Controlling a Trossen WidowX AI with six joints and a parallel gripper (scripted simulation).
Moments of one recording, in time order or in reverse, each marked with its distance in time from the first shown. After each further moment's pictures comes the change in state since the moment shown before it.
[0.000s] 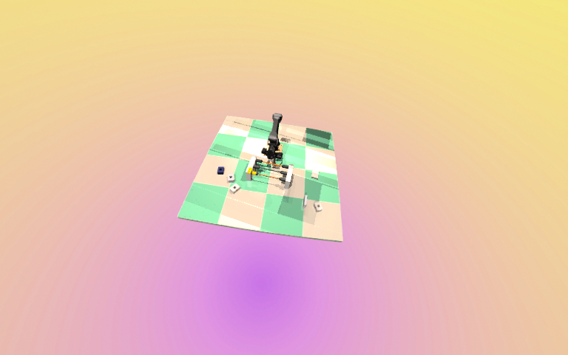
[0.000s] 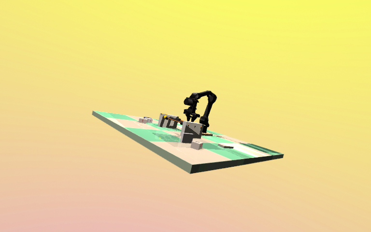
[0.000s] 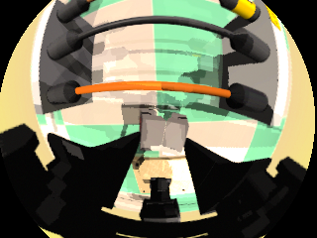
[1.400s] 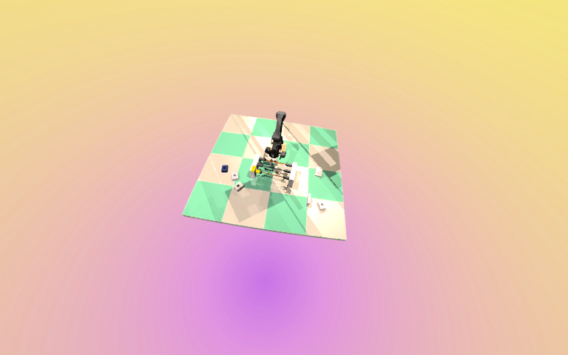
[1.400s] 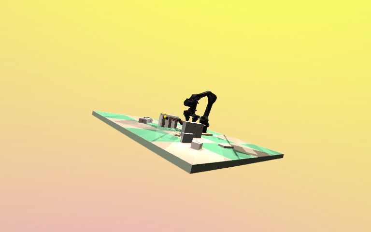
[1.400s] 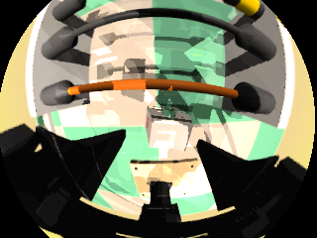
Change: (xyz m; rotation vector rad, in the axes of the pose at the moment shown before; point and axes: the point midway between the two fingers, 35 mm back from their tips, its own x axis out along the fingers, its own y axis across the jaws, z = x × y) arm 0.011 0.000 -0.001 0.002 -0.011 0.002
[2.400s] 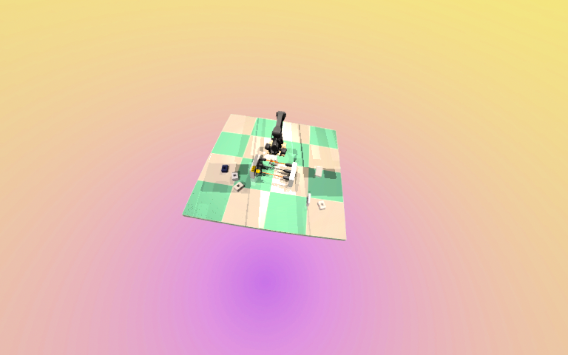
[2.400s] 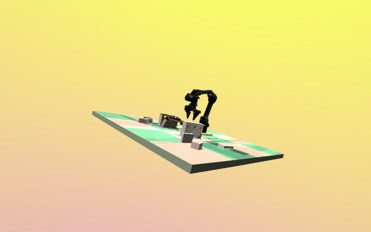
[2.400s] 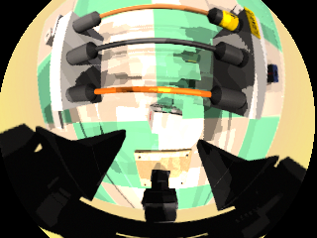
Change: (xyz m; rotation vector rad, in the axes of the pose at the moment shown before) arm -0.046 -0.001 0.001 -0.001 -0.003 0.001
